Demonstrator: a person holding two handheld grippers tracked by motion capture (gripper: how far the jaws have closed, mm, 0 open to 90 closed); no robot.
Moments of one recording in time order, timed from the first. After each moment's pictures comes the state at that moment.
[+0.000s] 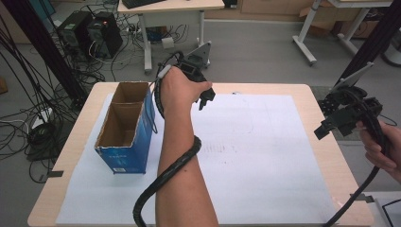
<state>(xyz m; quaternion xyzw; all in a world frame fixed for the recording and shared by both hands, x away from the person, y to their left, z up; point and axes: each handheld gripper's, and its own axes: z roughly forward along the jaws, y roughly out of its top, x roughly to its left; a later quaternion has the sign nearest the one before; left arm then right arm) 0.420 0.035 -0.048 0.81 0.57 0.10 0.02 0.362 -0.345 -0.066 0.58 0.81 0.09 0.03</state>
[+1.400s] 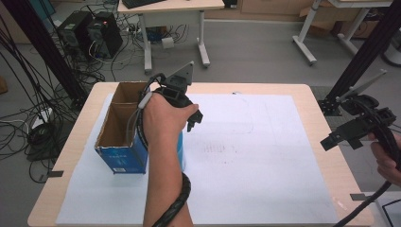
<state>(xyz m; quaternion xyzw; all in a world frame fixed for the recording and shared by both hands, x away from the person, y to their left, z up) 0.369 0.062 -0.068 0.79 0.61 0.09 0.02 0.324 -0.344 -0.059 0.57 0.82 0.09 0.04</state>
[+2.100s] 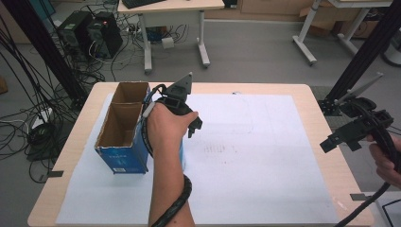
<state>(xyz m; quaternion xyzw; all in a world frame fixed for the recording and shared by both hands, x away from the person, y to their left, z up) 0.382 0.068 -0.099 0.78 0.62 0.06 0.02 0.329 -0.344 -0.067 0.57 0.82 0.08 0.03</state>
